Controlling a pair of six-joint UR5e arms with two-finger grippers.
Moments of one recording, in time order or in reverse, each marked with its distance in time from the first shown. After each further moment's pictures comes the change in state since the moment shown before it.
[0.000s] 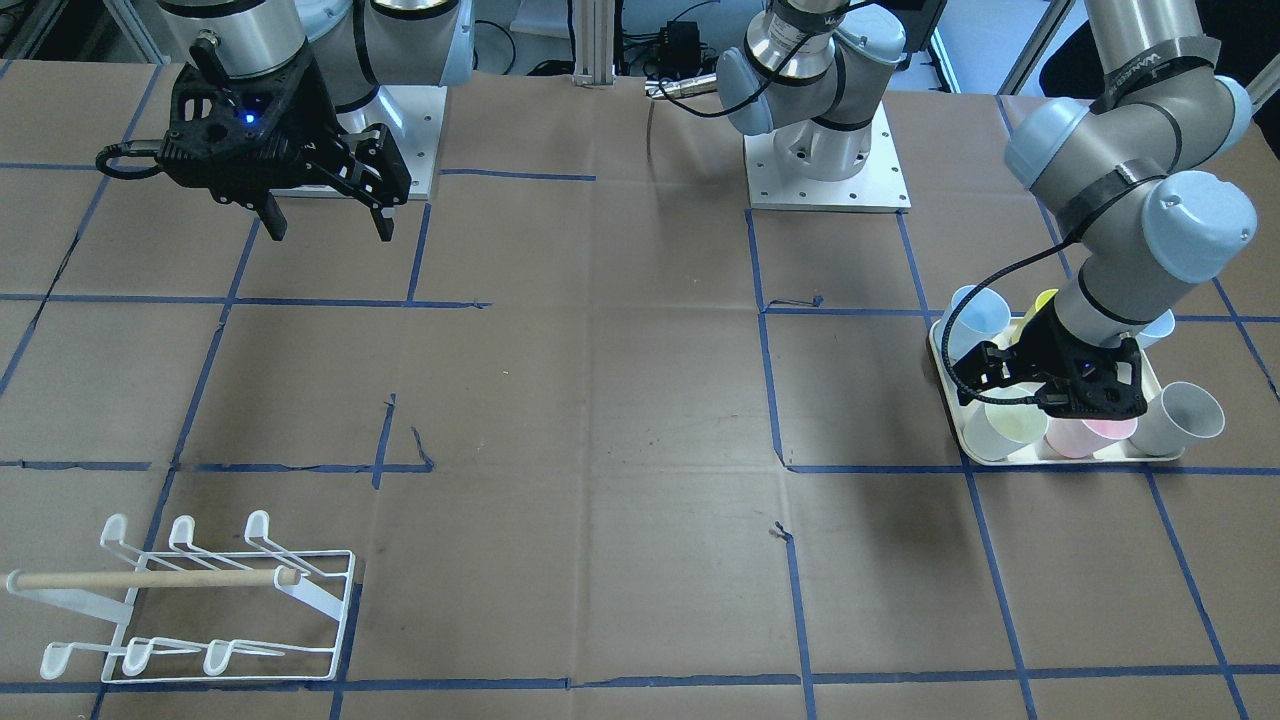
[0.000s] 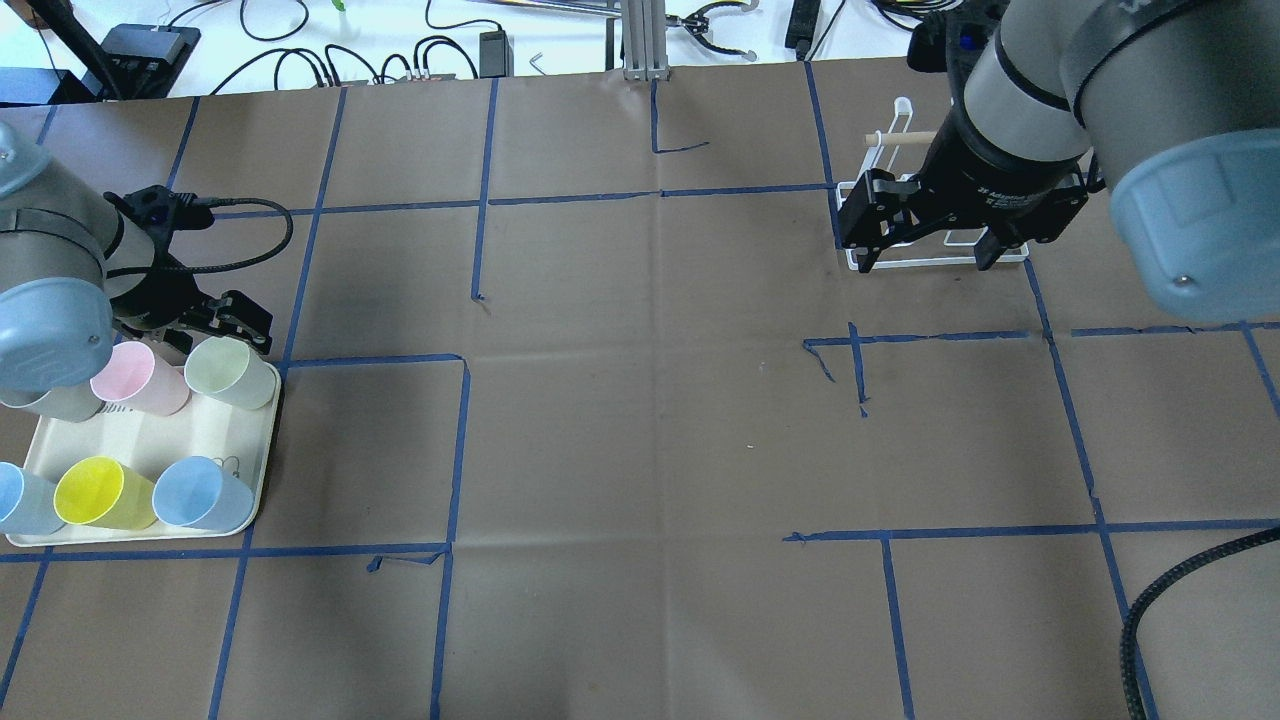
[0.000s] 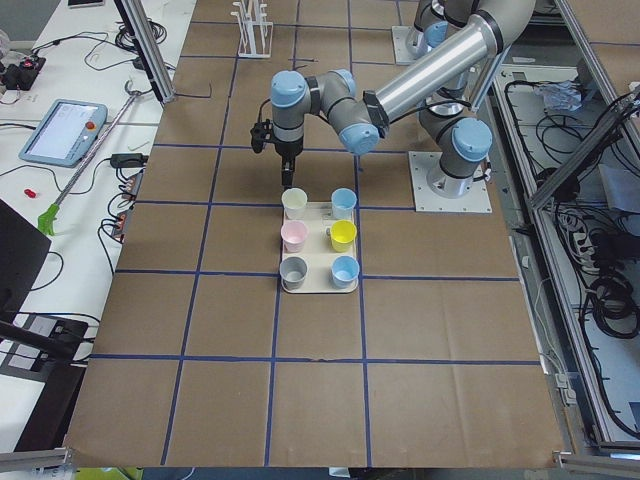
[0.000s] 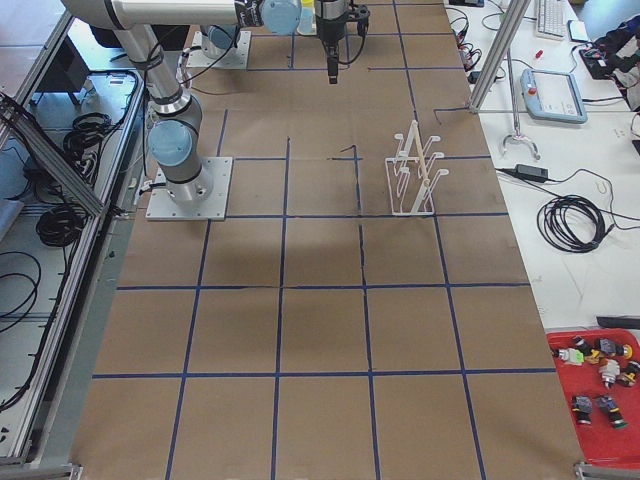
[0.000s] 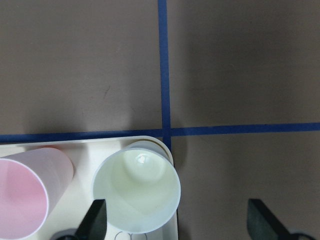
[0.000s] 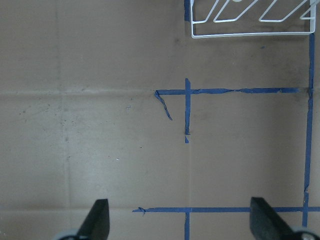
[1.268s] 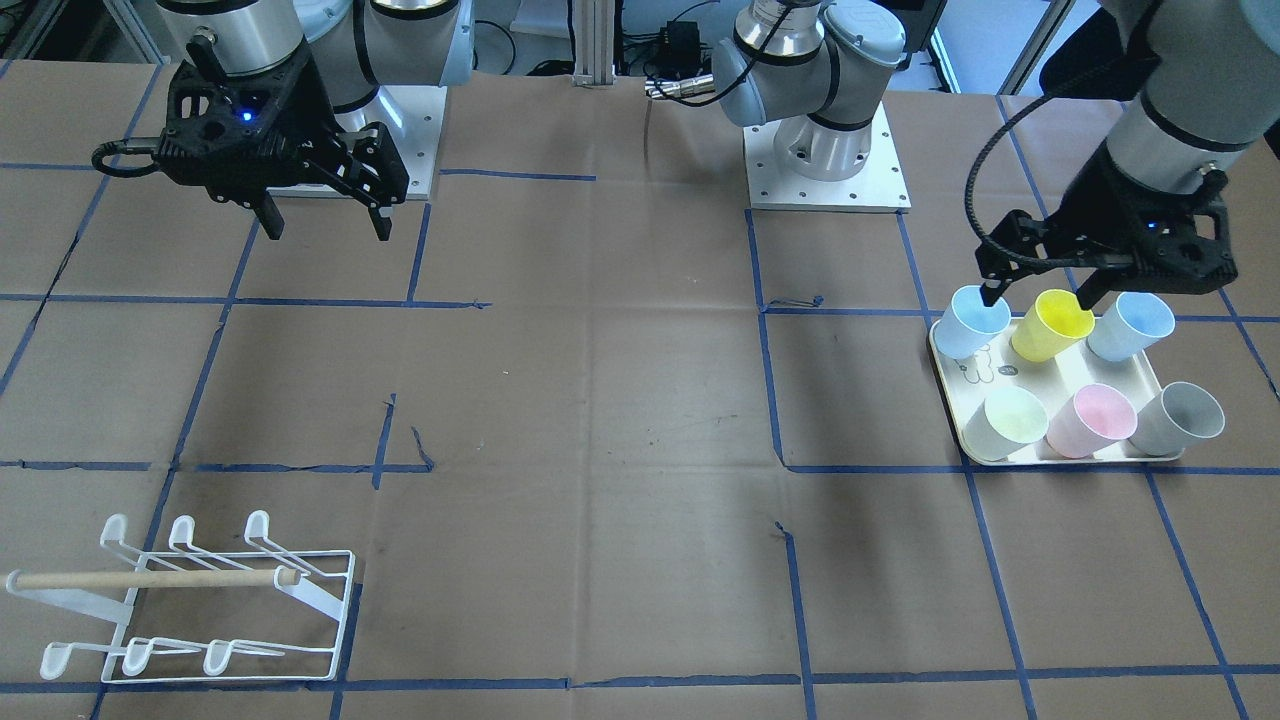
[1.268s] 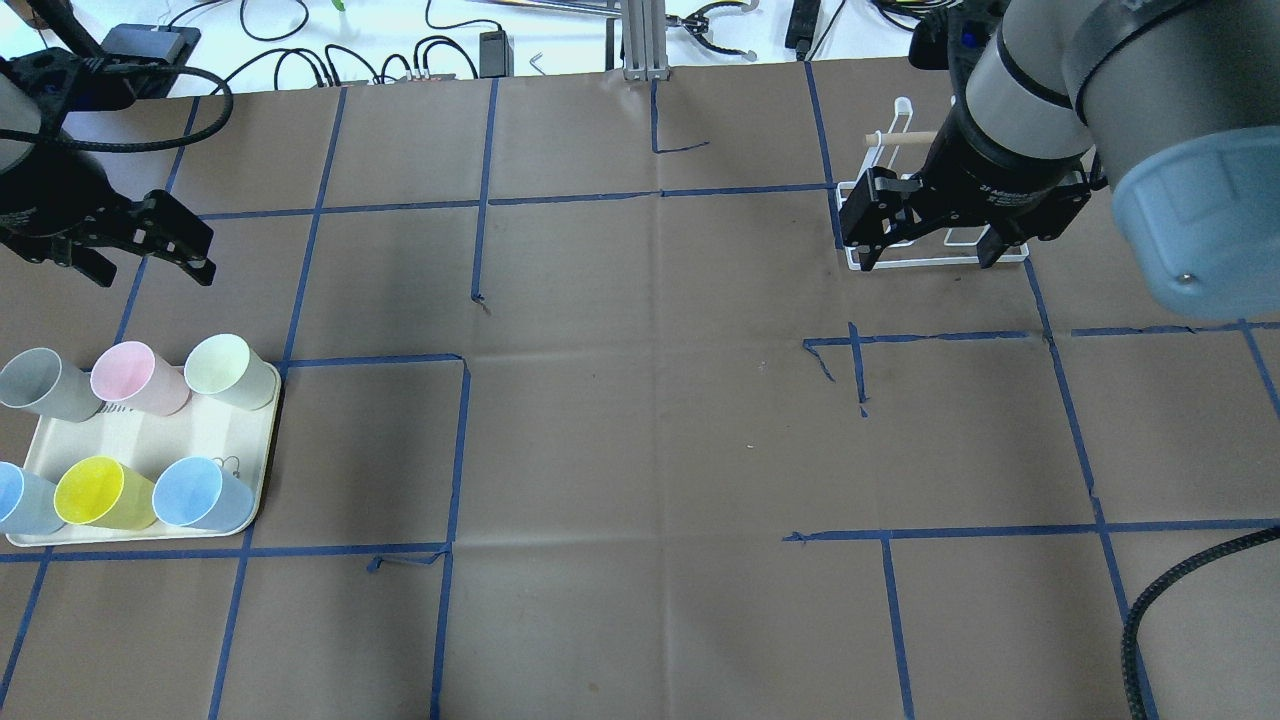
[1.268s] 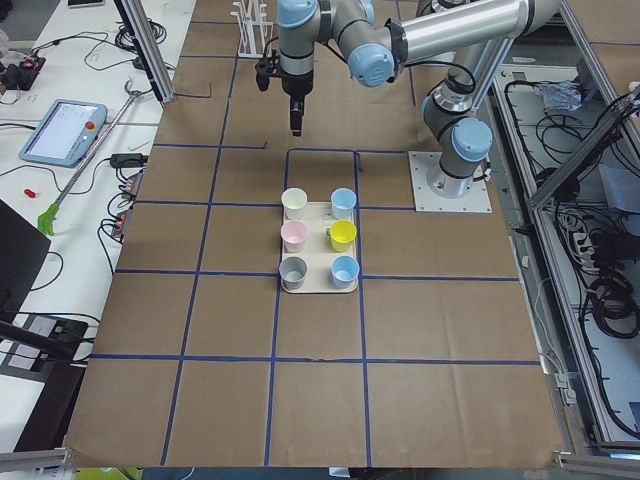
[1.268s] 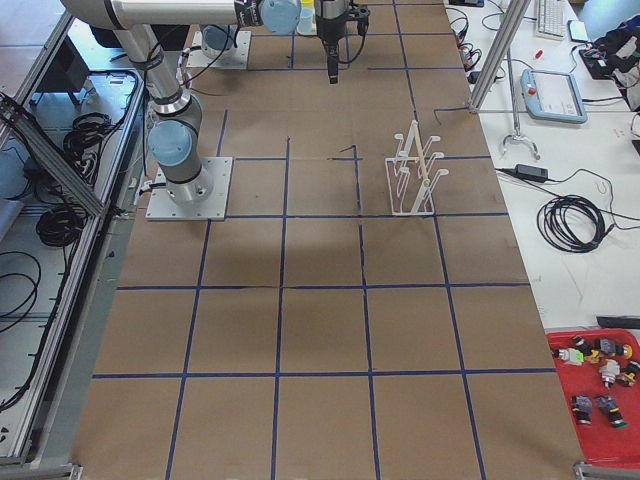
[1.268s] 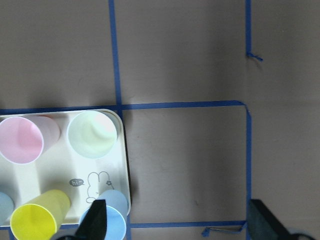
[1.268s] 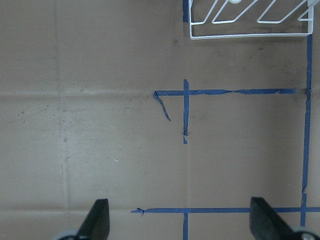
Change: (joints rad) left arm -0.046 0.188 0.281 -0.455 0.009 -0.051; right arm -0.001 0.001 -0.003 0.001 -0.005 -0.001
